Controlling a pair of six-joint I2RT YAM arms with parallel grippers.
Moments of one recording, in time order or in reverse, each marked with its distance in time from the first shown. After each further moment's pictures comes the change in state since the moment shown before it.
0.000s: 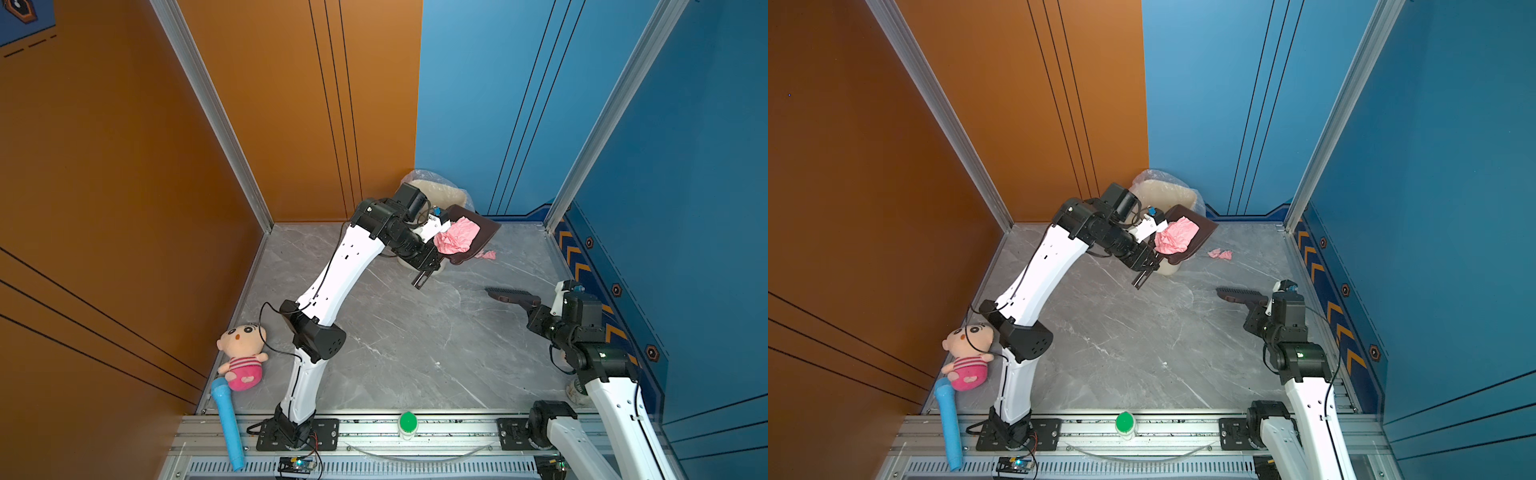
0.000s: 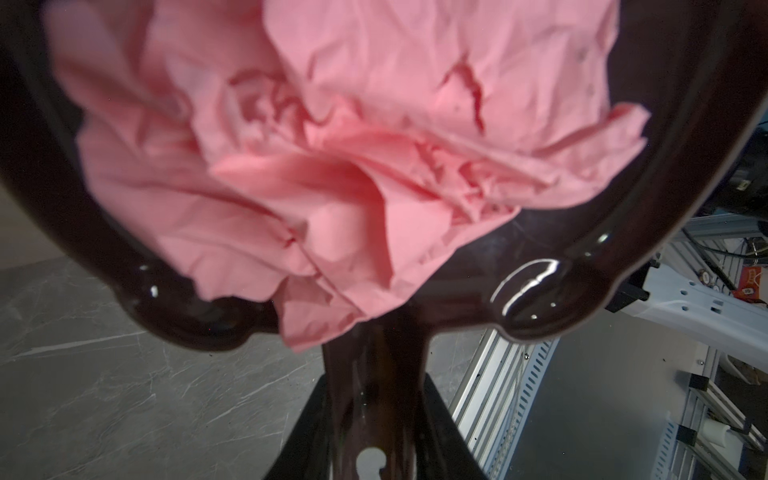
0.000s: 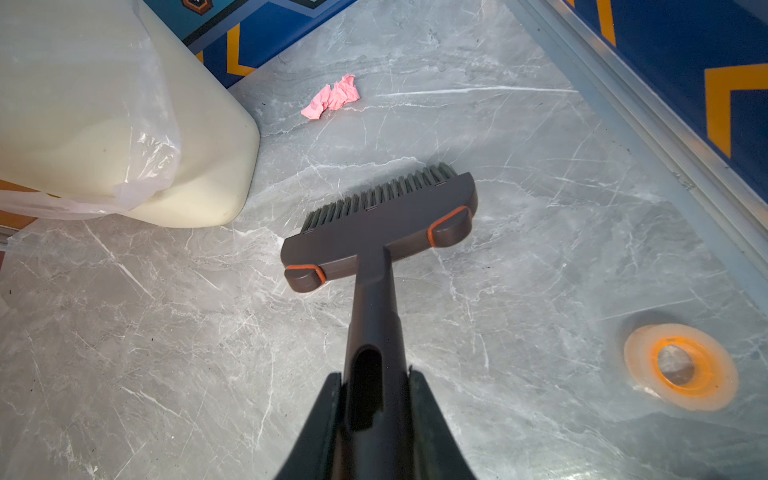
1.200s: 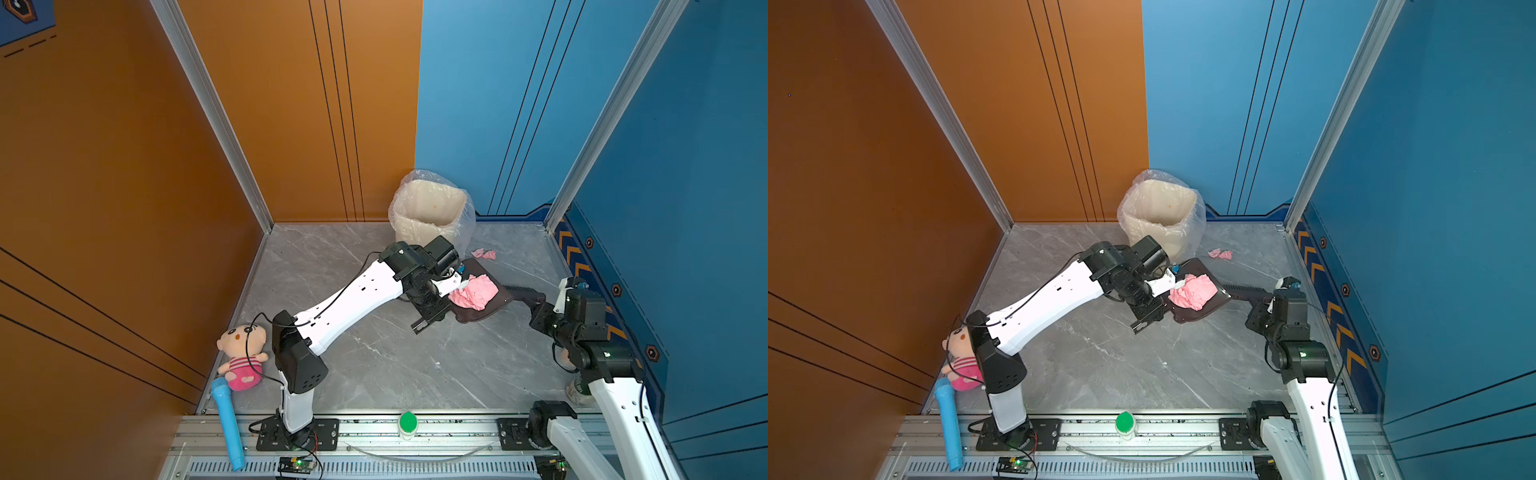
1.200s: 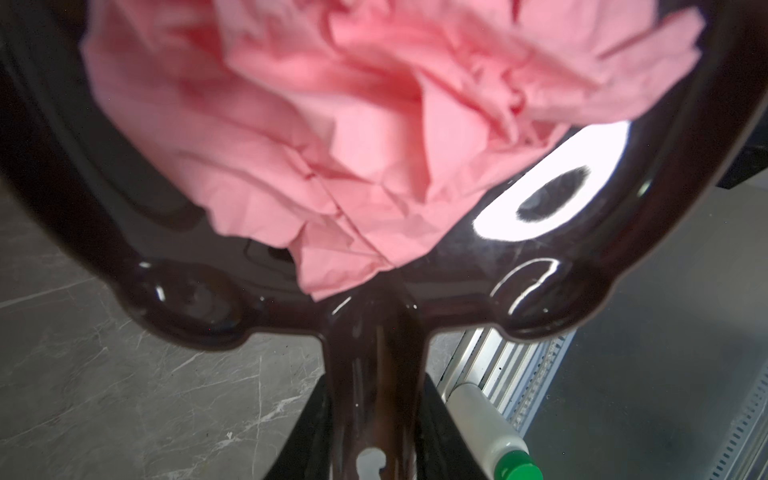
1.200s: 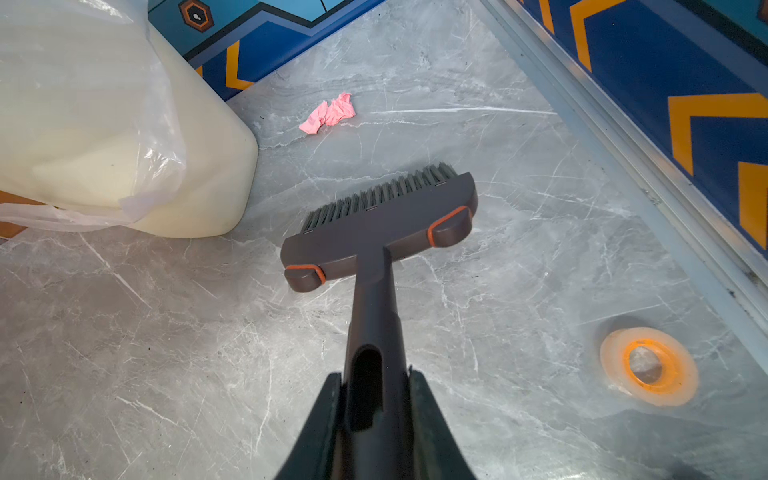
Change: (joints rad) left arm -0.267 -0.254 -0.550 0.136 -0.214 0.024; right arm 0.013 -0.002 0.054 -0.040 0.041 -0.003
